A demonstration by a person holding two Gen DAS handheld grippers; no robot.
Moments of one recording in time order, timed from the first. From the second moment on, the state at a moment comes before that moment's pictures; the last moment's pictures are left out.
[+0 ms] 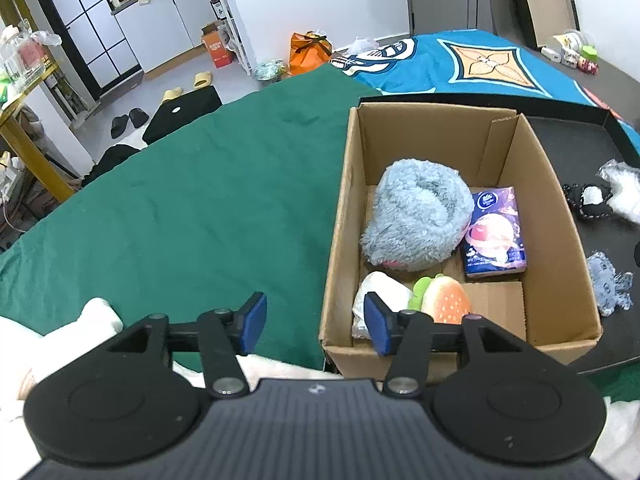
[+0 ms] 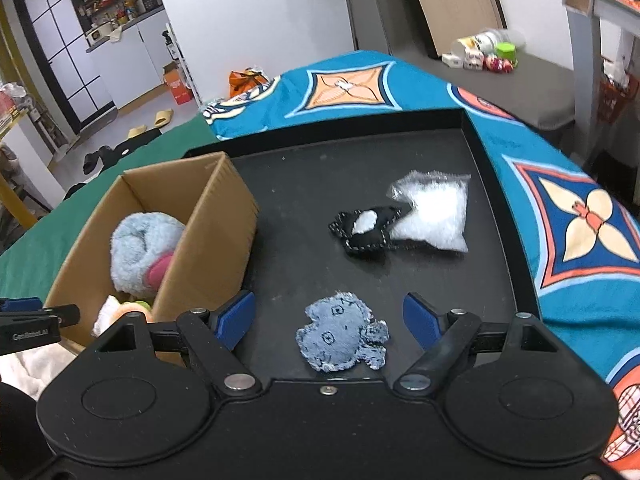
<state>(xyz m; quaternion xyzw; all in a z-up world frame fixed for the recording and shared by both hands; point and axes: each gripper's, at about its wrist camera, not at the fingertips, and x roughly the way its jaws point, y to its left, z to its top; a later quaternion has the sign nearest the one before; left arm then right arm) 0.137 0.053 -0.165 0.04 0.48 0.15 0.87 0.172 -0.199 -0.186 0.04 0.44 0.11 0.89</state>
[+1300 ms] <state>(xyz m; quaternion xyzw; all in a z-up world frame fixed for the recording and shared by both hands) 0.151 0.022 -0.169 0.13 0.49 0.19 0.84 0.177 -0.204 -0.236 0.00 0.46 0.10 0.88</state>
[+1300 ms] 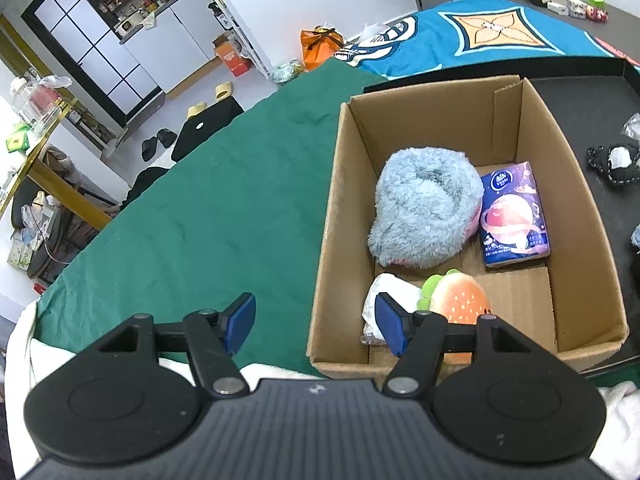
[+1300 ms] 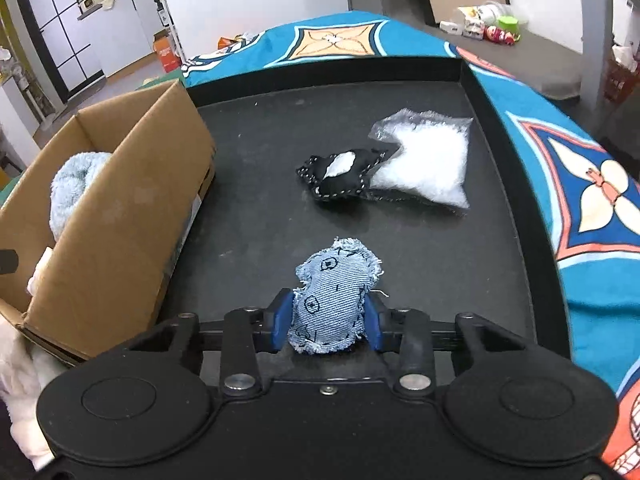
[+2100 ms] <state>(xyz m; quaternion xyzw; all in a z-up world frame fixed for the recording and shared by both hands) 0.138 0.035 -0.157 0.09 0.46 0.17 0.87 0.167 -0.205 -0.170 0.01 0.39 0.12 0.91</state>
